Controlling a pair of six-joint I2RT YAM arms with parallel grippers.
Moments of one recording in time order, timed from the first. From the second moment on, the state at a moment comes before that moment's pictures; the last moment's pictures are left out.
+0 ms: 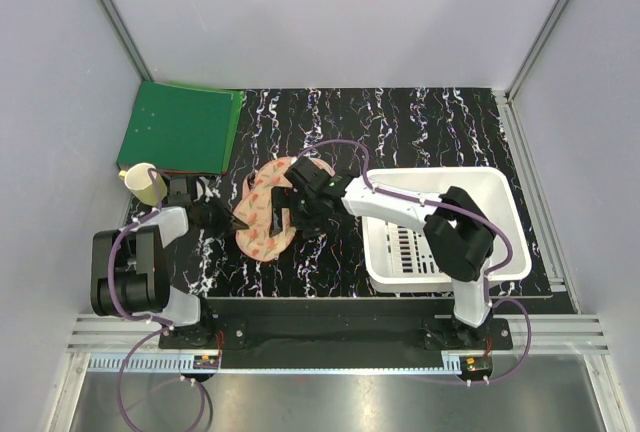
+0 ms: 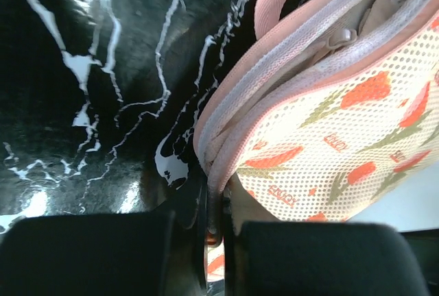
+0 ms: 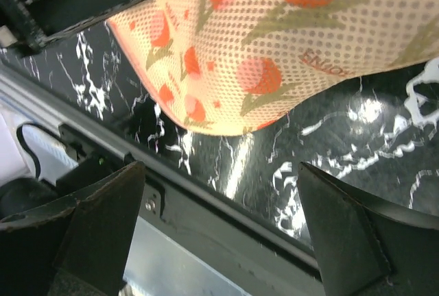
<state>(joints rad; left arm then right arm) 0.11 1.45 0.60 -0.25 0.49 -0.59 0.94 1.93 1.50 -0.55 -0.20 0.84</state>
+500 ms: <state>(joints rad) 0.24 1.57 0.57 -0.08 0.68 -0.69 0.95 2.01 1.38 -0.22 -0.06 0.93</state>
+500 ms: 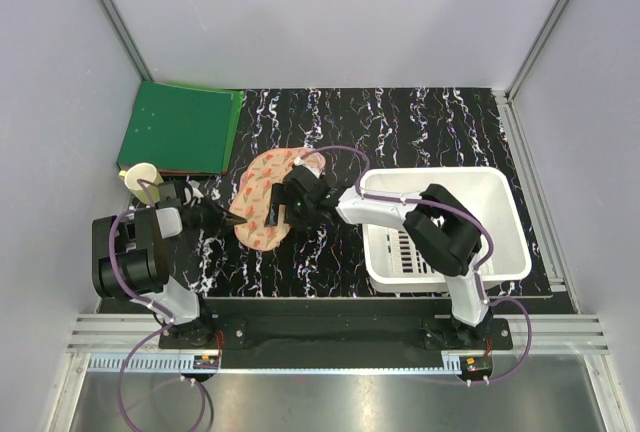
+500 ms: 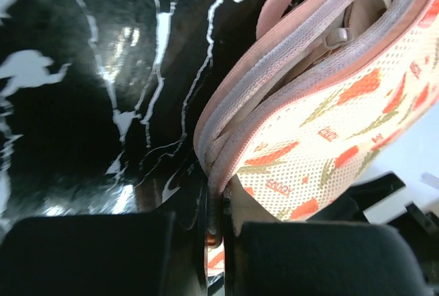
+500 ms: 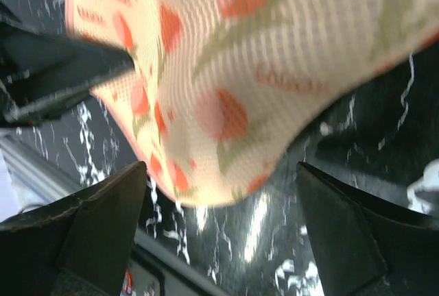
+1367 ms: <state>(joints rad) -0.01 0.78 0.51 -0.25 0.34 -0.64 0.92 2.04 1.32 0.01 -0.02 1.13</state>
